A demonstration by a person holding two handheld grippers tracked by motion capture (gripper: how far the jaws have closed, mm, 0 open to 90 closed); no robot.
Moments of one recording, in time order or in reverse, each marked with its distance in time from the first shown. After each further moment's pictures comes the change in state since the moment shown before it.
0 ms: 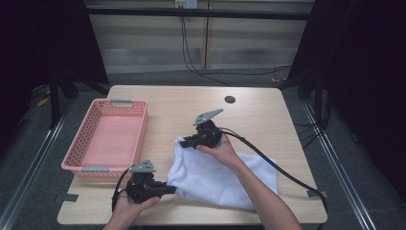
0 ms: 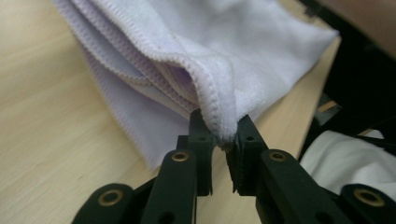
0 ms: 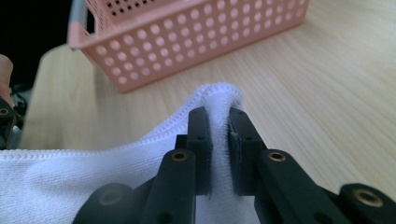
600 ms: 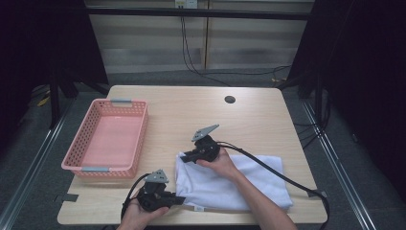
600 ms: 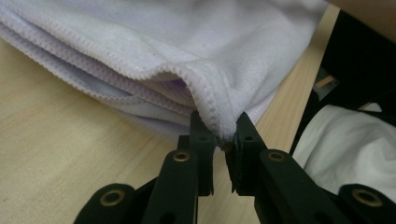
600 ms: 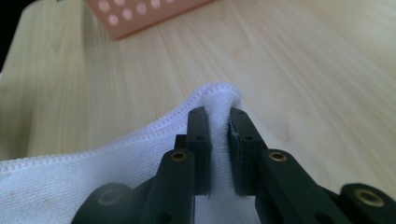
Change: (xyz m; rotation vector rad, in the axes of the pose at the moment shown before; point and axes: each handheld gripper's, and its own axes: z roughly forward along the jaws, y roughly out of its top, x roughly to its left) left arm -0.022 -0.008 0.023 0.056 -0.057 0.054; right arm 0.007 -0.041 0.022 0.054 0.022 0.009
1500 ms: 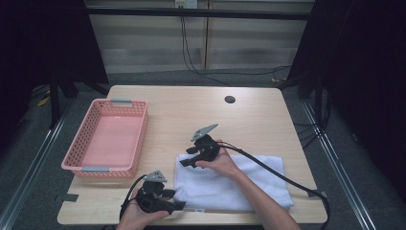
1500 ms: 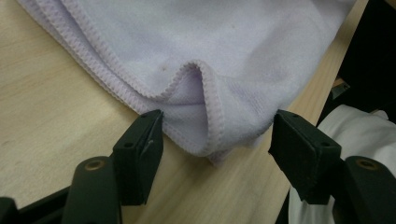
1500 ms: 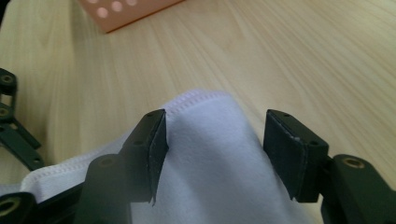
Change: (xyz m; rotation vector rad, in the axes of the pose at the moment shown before) left arm 0.006 -0.008 0.007 0.059 0.045 -0.063; right arm 0.000 -0.001 0.004 0.043 -0.020 -0.002
